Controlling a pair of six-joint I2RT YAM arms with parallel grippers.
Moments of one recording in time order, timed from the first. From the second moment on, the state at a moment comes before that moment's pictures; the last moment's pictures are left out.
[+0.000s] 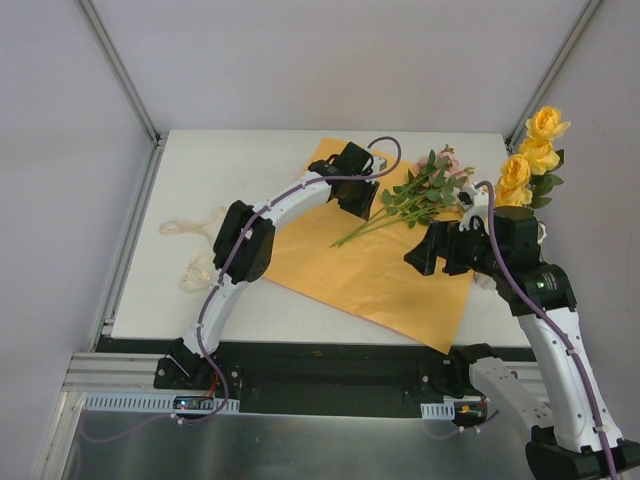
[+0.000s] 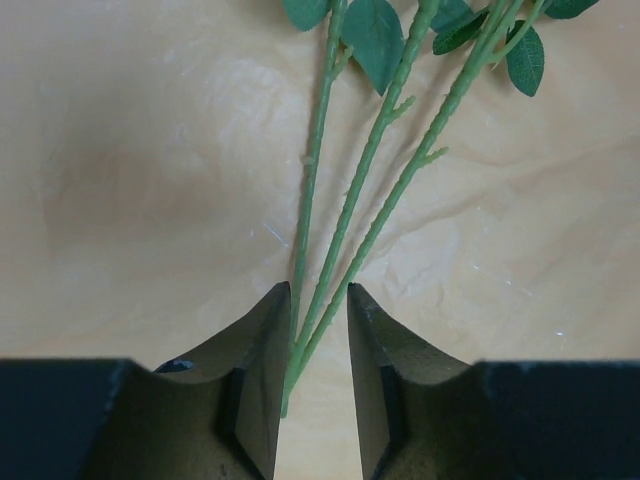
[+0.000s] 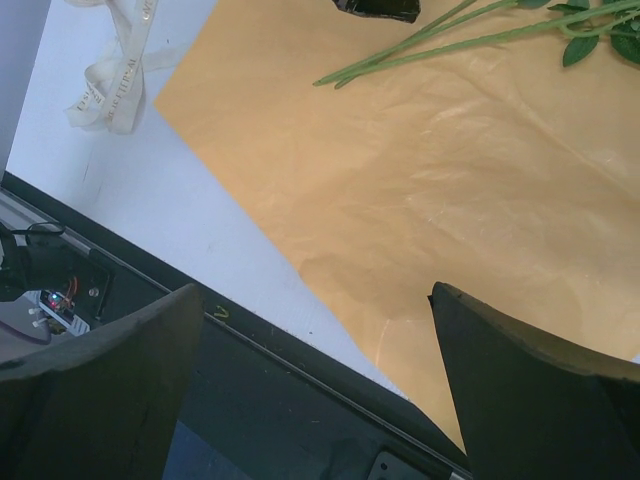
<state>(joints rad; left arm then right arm) -0.69 2.36 2.09 -0.67 0.25 -0.19 0.24 0.78 1.04 -0.89 -0.39 0.23</state>
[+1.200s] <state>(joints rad) -0.75 2.49 2.18 -0.69 0.28 -0.18 0.24 0.76 1.03 -0.94 -0.36 0.27</state>
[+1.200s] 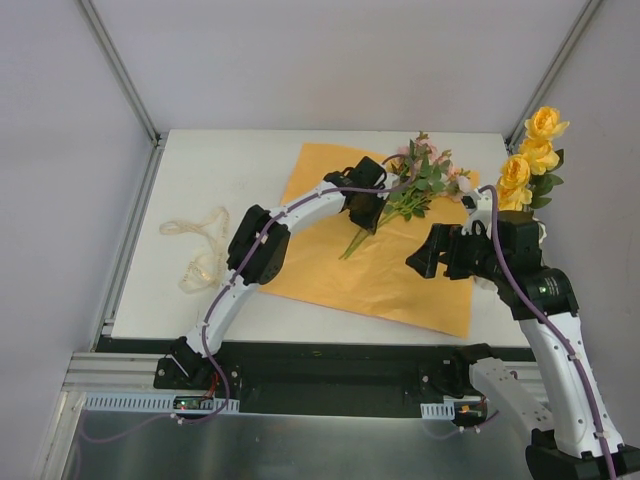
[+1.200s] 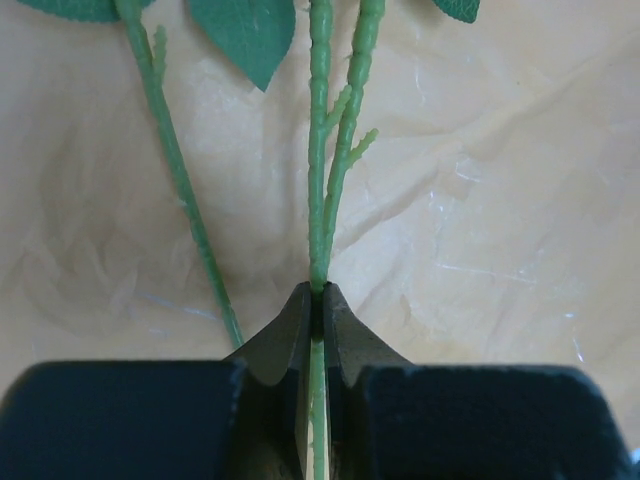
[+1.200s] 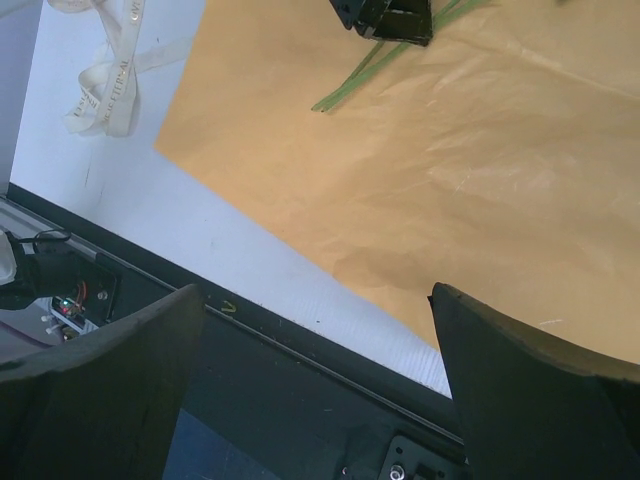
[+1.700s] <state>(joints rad) -0.75 2.34 2.14 -0.70 0.29 -0.22 0.24 0.76 1.03 -0.94 -0.33 0.33</state>
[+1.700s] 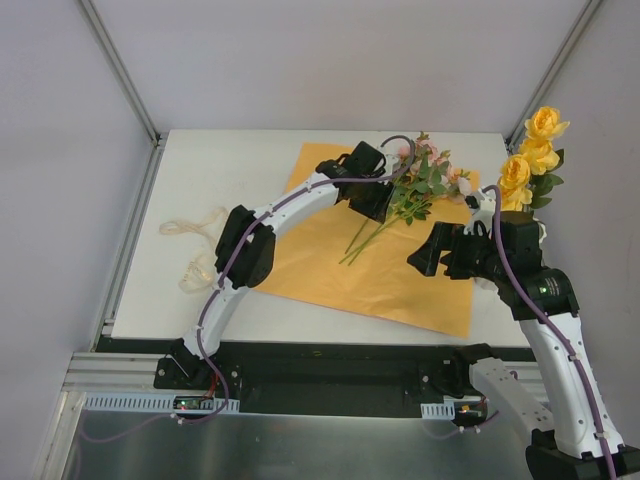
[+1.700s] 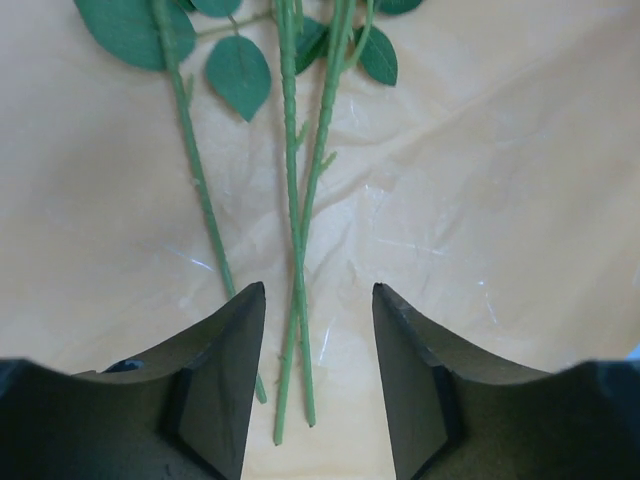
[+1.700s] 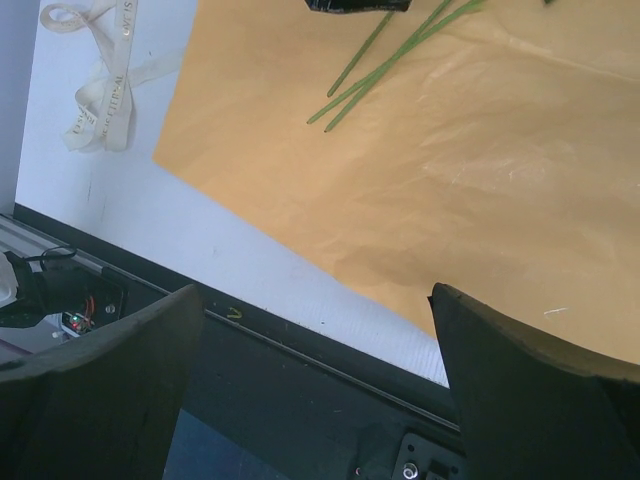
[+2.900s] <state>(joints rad) -0.77 2.55 2.28 -0.72 0.03 -0.13 0.25 0.77 1.02 -0.94 -0.32 0.40</state>
